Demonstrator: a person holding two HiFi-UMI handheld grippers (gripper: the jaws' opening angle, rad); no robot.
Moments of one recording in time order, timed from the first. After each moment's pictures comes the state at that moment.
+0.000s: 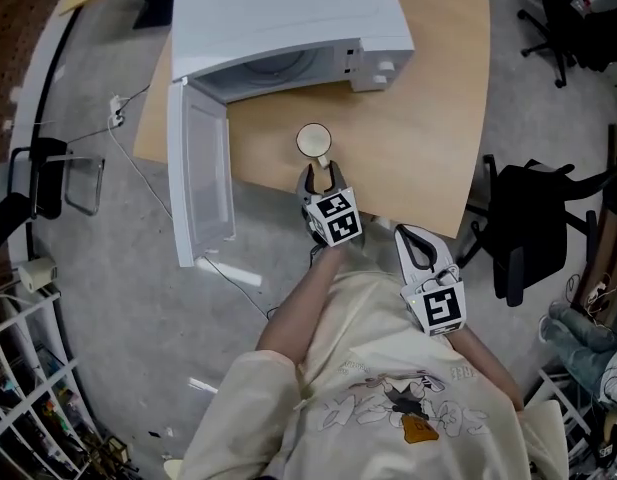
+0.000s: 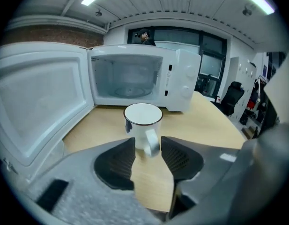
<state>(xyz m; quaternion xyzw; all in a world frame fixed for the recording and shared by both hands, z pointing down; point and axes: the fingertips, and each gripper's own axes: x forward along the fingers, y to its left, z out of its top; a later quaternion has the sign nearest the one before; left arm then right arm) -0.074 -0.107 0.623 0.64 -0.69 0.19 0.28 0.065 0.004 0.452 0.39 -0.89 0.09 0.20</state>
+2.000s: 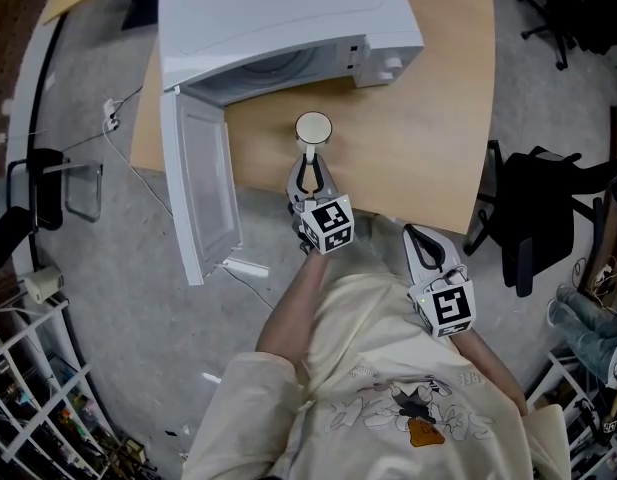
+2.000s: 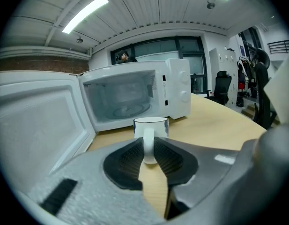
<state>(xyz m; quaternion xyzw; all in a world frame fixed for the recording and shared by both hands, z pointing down) -0.108 -0.129 0.600 0.69 -0.68 0.22 0.13 0.062 0.000 0.477 0.42 -0.86 0.18 0.24</state>
